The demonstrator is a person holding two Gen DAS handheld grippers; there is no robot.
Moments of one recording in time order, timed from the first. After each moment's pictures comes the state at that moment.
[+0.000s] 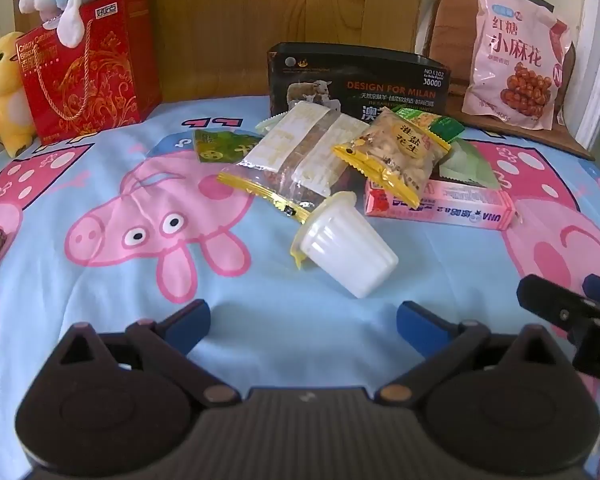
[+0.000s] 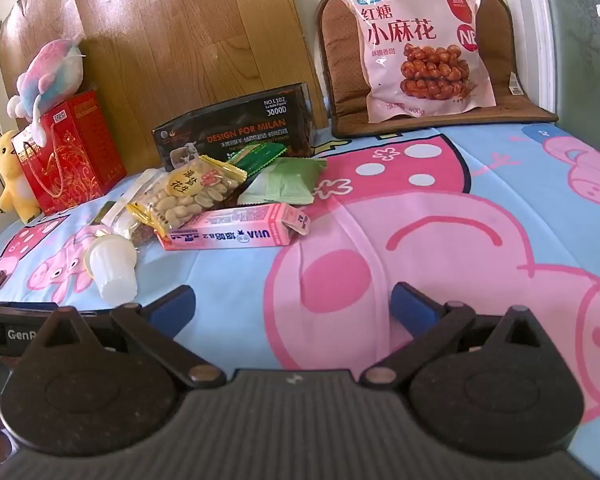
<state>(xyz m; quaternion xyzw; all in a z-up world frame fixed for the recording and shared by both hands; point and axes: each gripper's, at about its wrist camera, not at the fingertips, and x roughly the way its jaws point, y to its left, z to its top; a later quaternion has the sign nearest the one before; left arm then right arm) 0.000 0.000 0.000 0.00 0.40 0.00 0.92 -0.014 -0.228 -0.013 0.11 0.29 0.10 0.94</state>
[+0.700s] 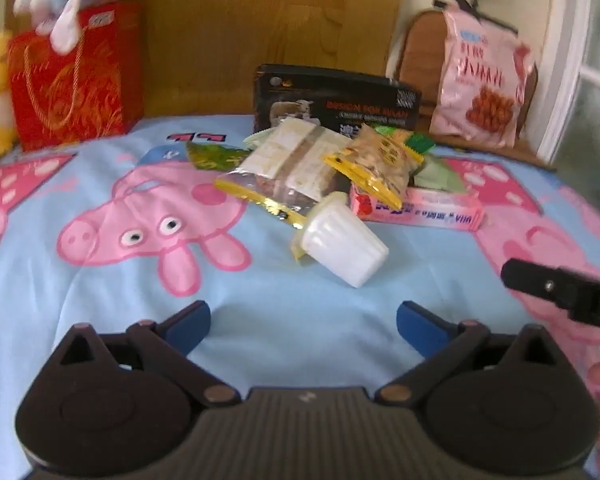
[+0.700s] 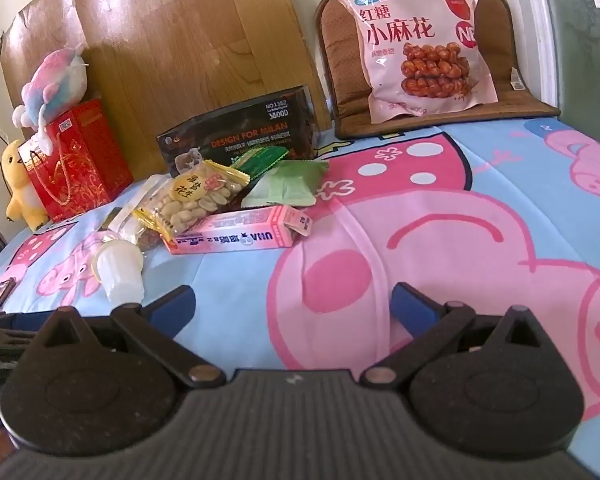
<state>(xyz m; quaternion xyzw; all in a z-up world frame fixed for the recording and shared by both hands) -0.023 0.029 0.005 -0.04 0.36 -0.07 0.93 -0.017 -0.234 -0.014 0.12 0.29 0.12 0.94</state>
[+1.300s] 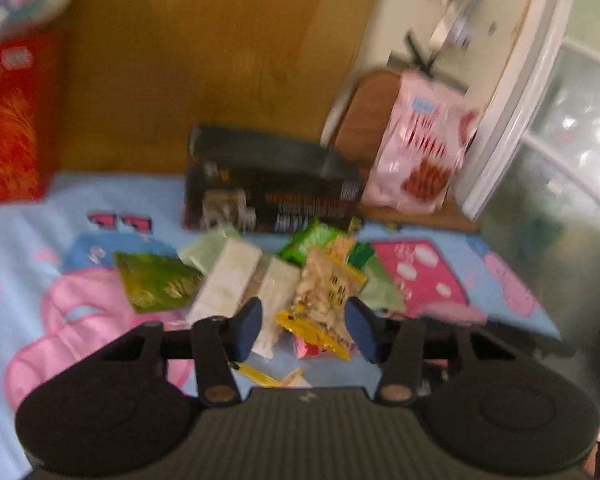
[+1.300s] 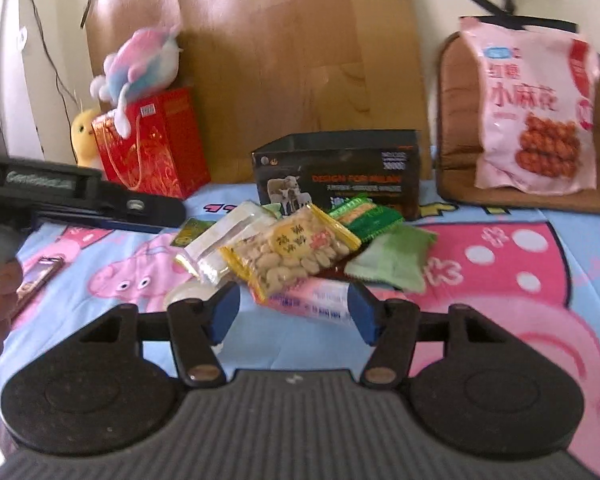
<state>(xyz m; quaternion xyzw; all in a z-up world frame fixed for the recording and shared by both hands) 0.079 0.043 0.064 -0.09 0.37 -0.20 0.90 0.024 -0.182 0.019 0.04 0.26 0.24 0.94</state>
